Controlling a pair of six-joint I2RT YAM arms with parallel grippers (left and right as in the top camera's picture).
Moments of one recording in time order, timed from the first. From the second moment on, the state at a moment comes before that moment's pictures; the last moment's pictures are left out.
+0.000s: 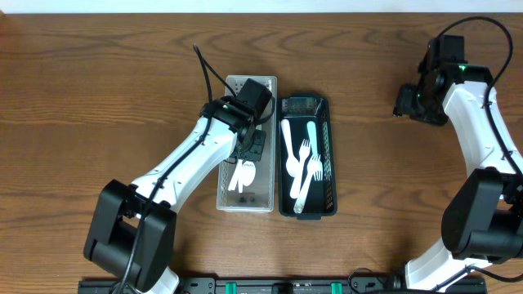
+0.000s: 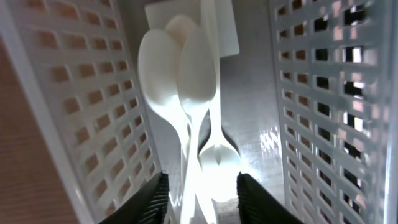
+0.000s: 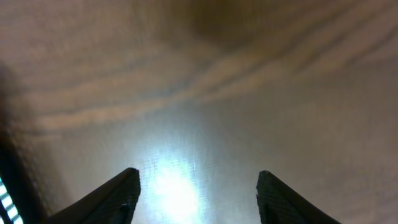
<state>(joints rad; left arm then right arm) -0.52 1.75 1.27 -0.89 -0.04 -0.27 -0.10 1.83 1.46 -0.92 0.04 0.20</state>
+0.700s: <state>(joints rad) -0.07 1.52 1.38 -0.70 -0.27 -0.15 -0.07 1.76 1.46 -0.57 -0.11 0.04</state>
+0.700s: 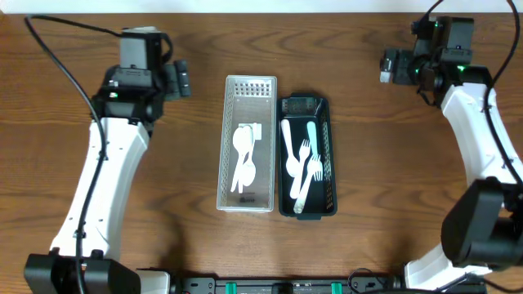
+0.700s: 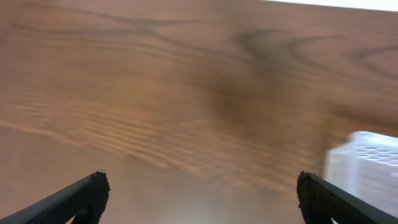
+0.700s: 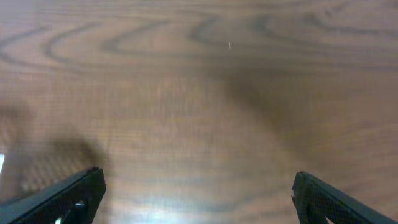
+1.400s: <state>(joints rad) -0.12 0.61 0.73 -0.56 -0.27 -0.11 0.16 0.83 0.81 -0.75 0.10 0.08</state>
